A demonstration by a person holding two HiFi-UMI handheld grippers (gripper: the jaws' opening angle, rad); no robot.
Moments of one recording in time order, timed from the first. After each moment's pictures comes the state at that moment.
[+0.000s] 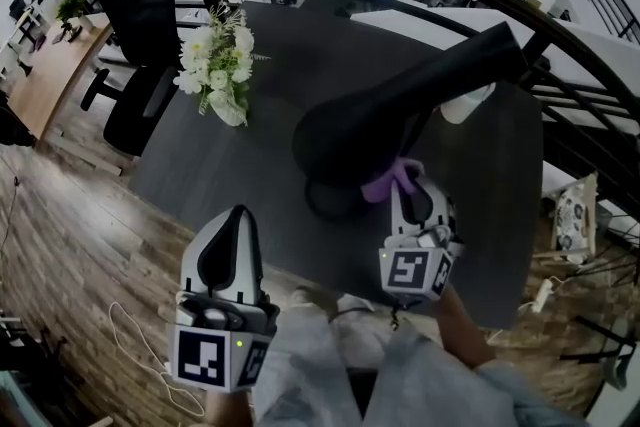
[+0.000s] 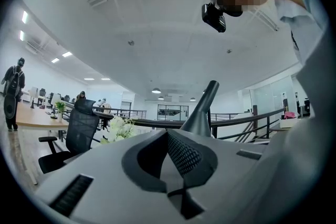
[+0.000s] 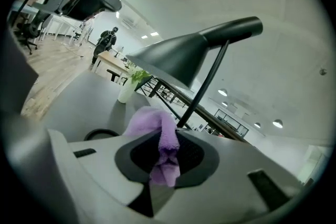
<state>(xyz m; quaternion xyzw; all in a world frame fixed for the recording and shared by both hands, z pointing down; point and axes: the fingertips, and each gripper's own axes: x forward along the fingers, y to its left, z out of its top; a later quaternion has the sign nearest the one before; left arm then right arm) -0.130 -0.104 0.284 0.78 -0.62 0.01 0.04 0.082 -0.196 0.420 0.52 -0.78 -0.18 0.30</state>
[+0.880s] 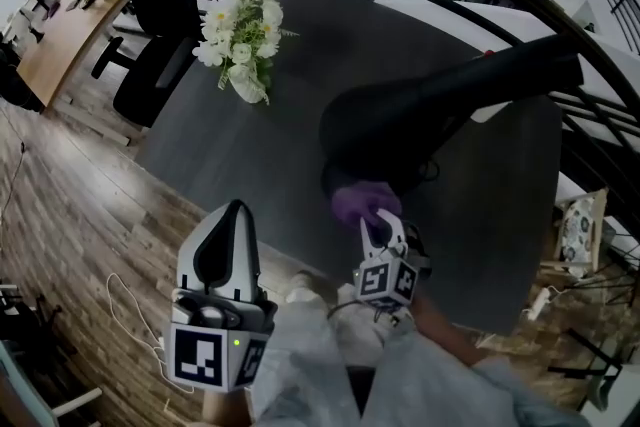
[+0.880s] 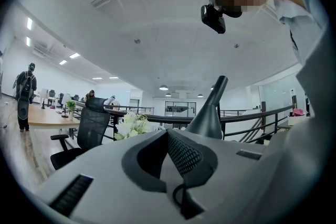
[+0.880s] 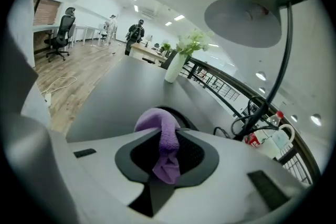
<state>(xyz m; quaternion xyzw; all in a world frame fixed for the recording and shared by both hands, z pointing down) -0.160 -0.095 0.297 0.75 -0.65 0.02 0.06 0.009 -0.134 0.567 0.36 -0.83 -0.10 0.40</state>
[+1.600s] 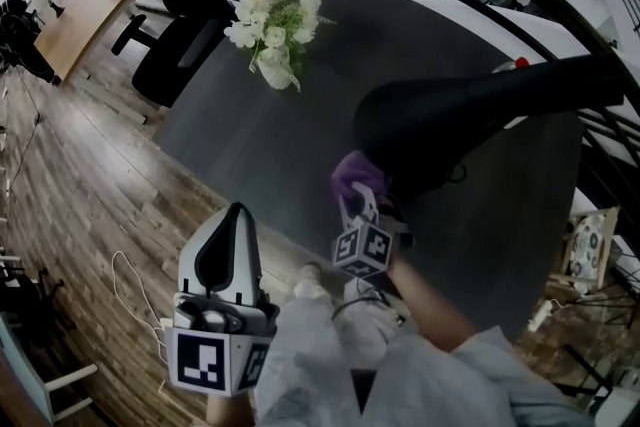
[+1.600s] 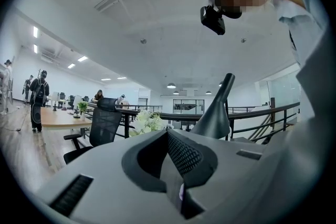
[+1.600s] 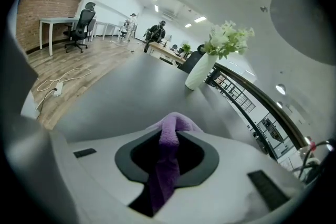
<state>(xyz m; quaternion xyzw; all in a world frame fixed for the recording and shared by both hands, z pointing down) -0.188 -0.075 0.303 0.73 -0.69 0.03 0.06 -0.092 -0.163 0.606 0.28 -0.85 -0.14 0.42</state>
